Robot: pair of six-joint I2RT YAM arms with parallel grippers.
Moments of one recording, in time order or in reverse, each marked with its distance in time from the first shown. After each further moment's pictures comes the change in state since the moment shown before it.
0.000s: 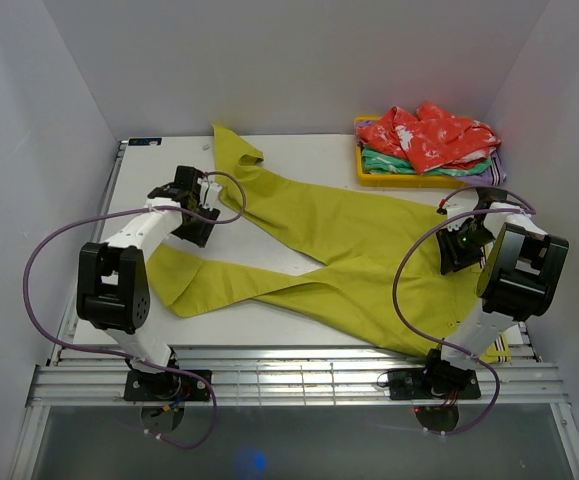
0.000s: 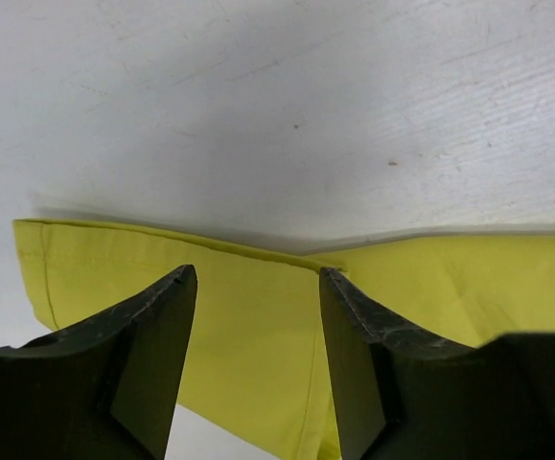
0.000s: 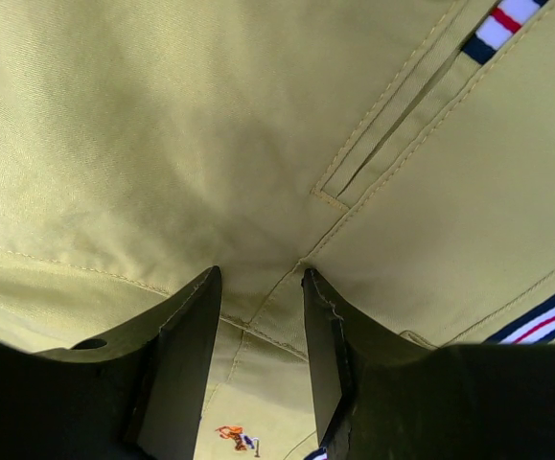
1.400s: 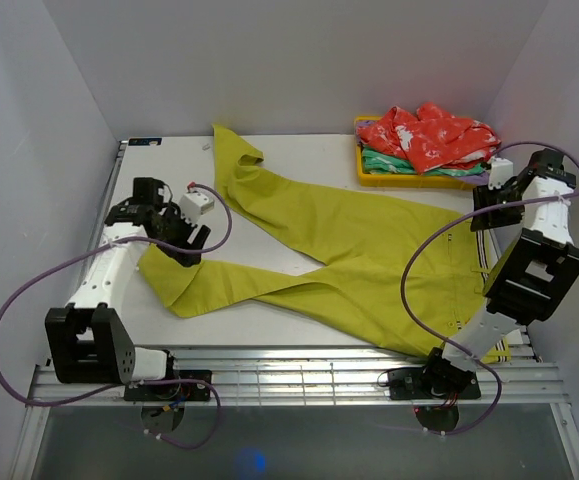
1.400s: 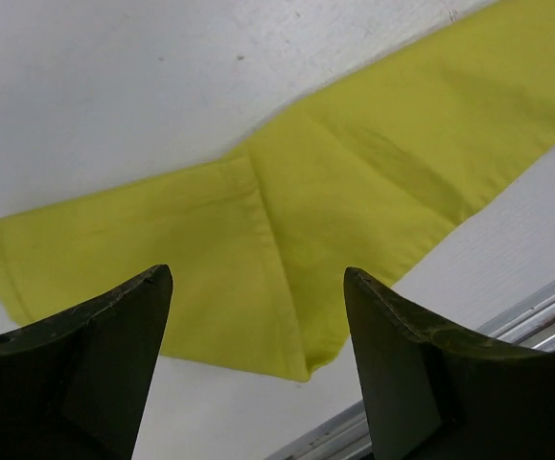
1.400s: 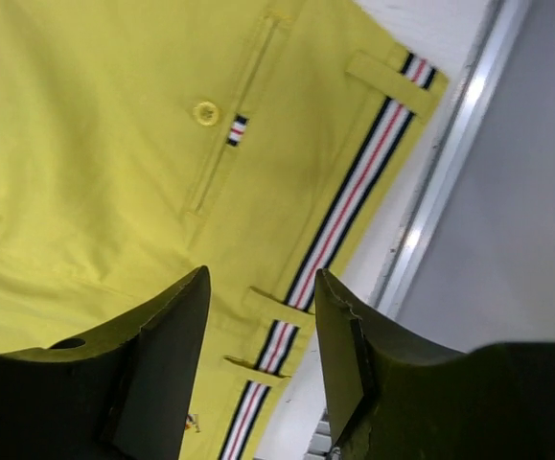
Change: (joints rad) left arm 0.223 -0.378 -0.099 -0.201 0.513 0.411; right arm -0.137 0.018 0.414 -0.135 -0.102 -0.007
